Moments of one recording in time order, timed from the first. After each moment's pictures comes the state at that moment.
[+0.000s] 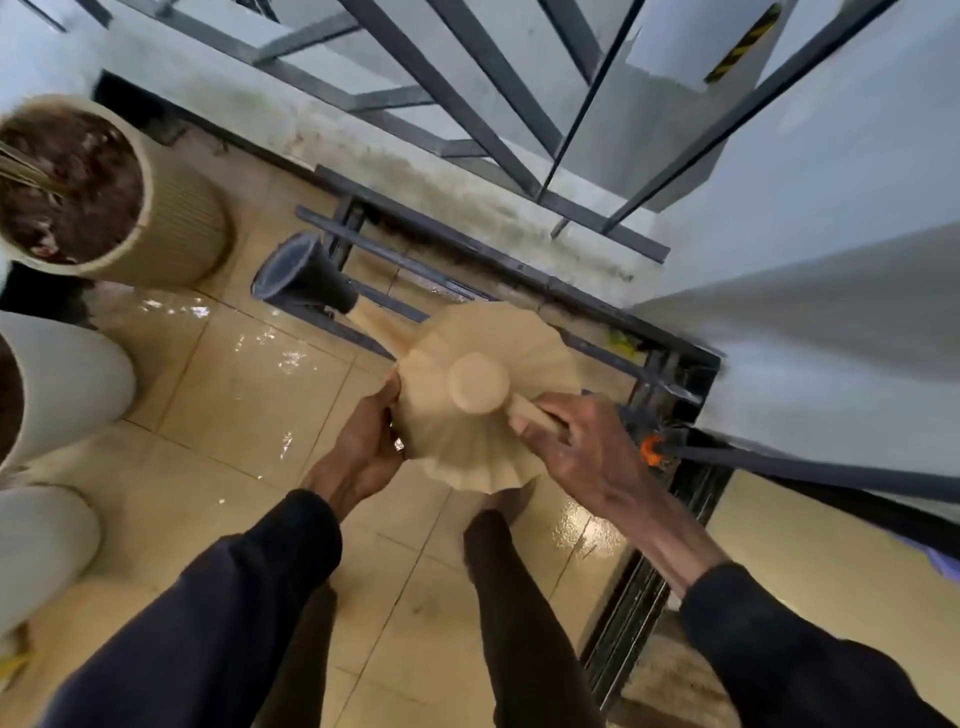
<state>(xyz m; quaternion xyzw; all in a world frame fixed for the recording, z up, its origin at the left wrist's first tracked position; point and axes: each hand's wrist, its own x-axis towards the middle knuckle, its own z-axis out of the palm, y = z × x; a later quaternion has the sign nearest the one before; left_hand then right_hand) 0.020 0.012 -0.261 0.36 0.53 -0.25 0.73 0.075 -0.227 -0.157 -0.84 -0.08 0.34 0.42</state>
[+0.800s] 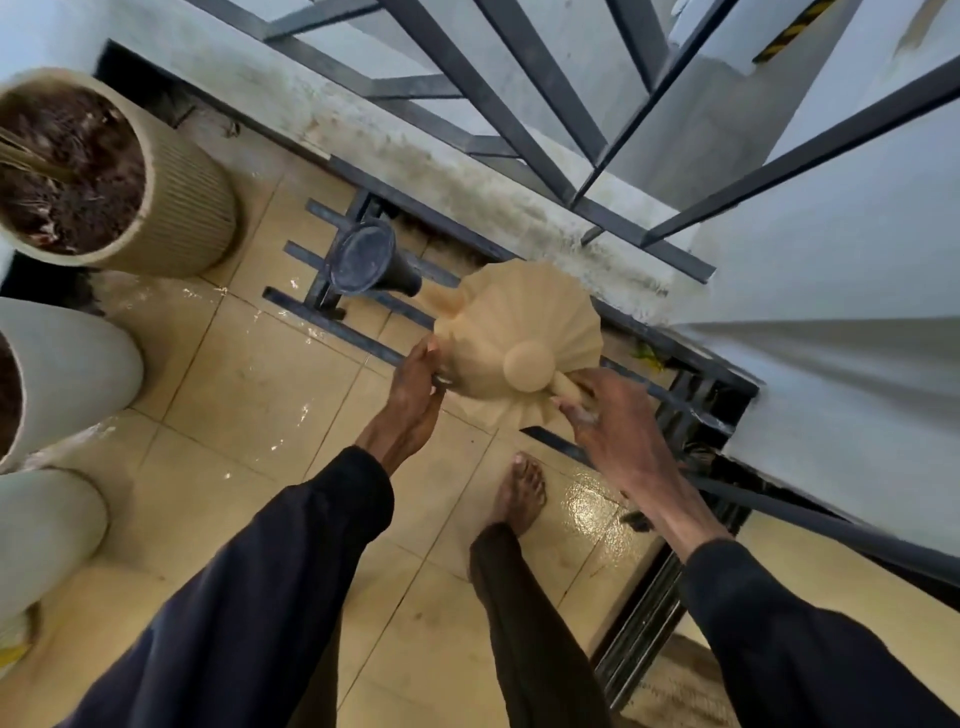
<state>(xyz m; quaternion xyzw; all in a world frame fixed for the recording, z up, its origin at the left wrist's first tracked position) 0.092 -0.001 -0.304 0.47 0.49 -0.21 0.70 0.125 -0.233 -0.233 -0.90 -0.04 0.32 0.31</state>
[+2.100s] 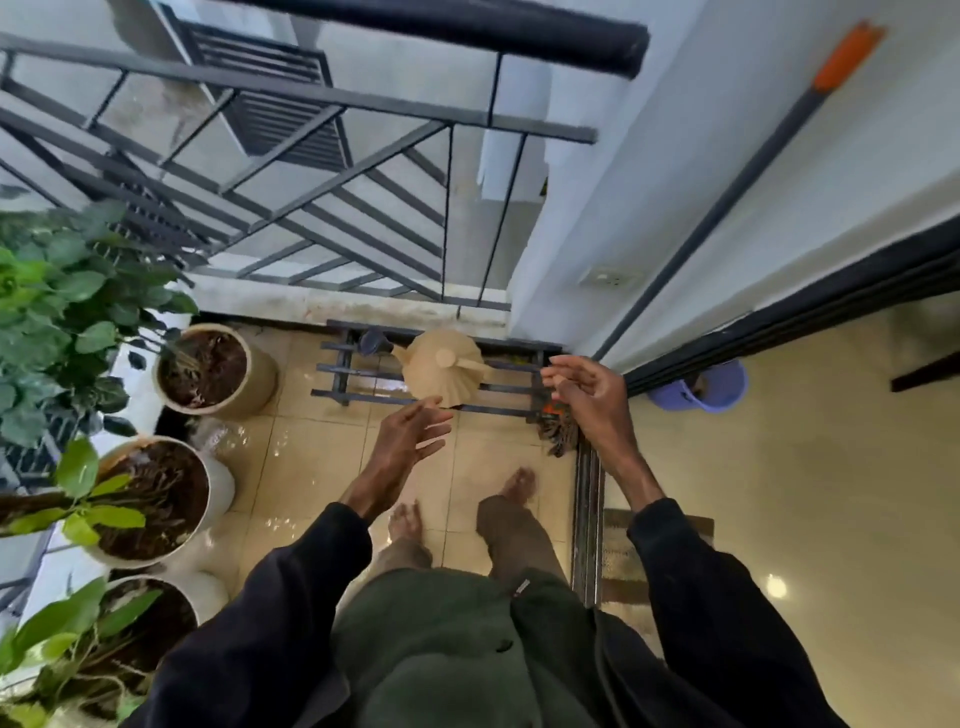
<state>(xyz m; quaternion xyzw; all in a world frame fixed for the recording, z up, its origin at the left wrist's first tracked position) -0.092 0.010 0.197 0.61 0.19 -0.32 0.70 -0.094 -0.250 0.265 -0.79 0.22 0.05 0.57</state>
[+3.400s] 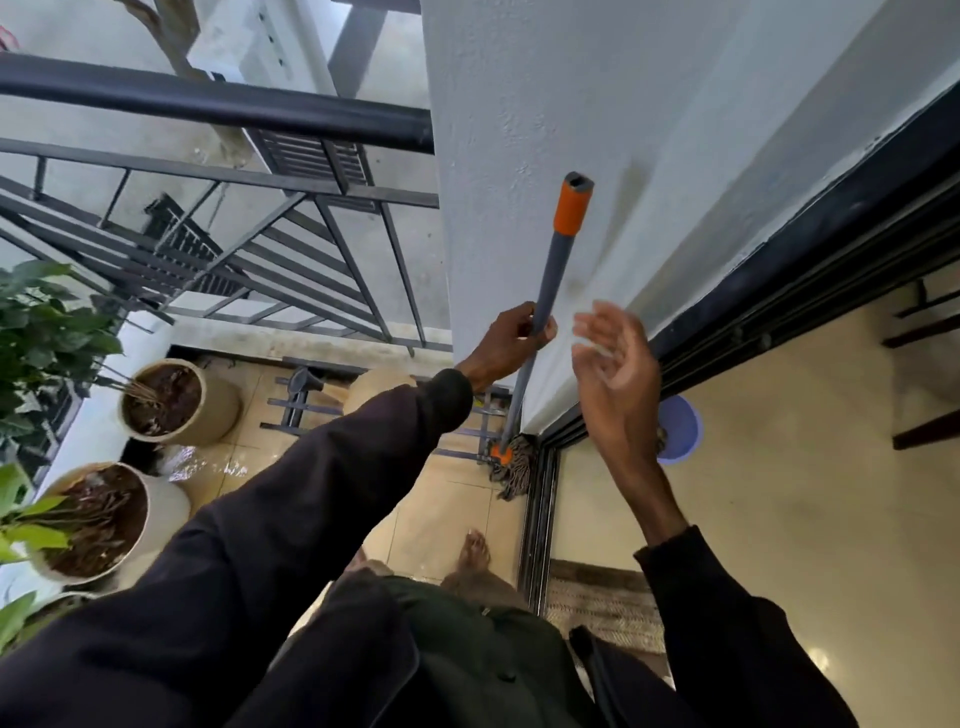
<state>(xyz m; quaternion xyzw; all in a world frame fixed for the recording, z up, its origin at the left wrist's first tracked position) 0.068 -0.368 0.258 0.78 -0.11 -0.23 0.57 -0.055 -0.487 0.376 -0.80 0.15 -0.12 0.57</state>
